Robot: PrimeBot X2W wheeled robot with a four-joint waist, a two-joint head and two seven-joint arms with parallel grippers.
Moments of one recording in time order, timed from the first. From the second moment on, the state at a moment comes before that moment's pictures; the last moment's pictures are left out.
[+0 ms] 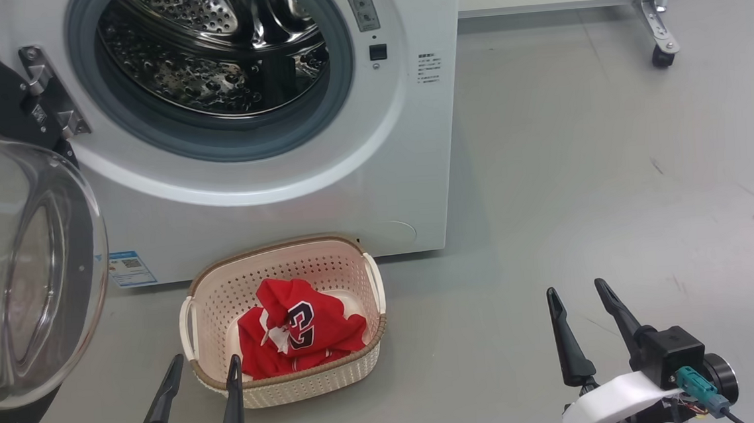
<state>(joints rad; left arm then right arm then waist) 0.21 0.10 -0.20 -0.13 -0.25 0.08 -0.10 0.05 -0.07 0.29 0.17 0.30 -0.09 -0.26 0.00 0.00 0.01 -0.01</state>
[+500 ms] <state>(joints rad) 0.21 0.09 -0.19 -0.14 -0.25 0.09 -0.11 0.05 -0.07 0.28 0.15 0.30 -0.09 -0.26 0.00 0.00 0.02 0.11</state>
